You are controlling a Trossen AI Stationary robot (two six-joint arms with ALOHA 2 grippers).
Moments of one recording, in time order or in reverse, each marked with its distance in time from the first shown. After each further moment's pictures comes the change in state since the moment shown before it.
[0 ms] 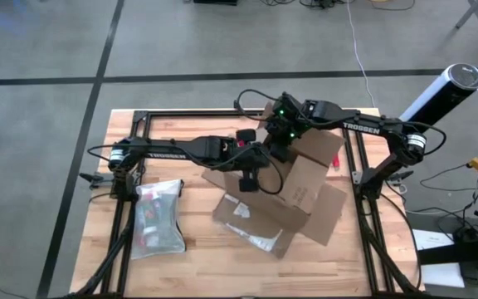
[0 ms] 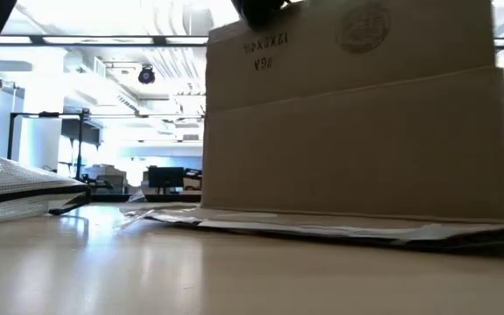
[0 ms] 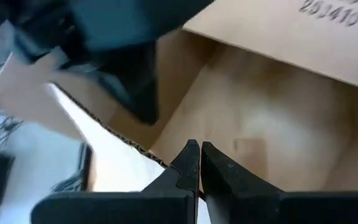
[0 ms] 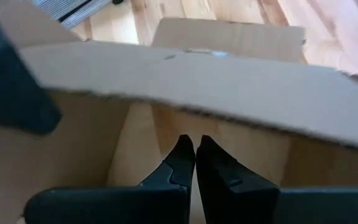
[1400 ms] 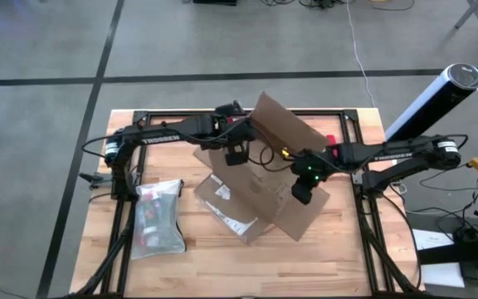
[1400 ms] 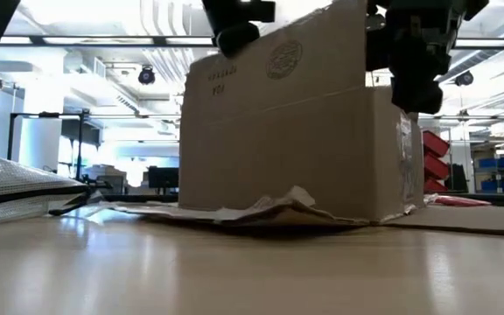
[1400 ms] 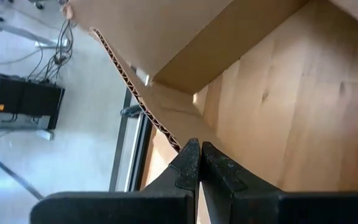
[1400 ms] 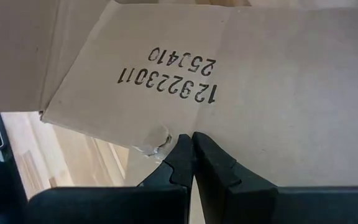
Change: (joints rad) left arm 0.165 -0.052 0.003 -0.208 -0.151 -0.016; right arm 0.417 -0.334 -0.501 0.048 0.232 0.563
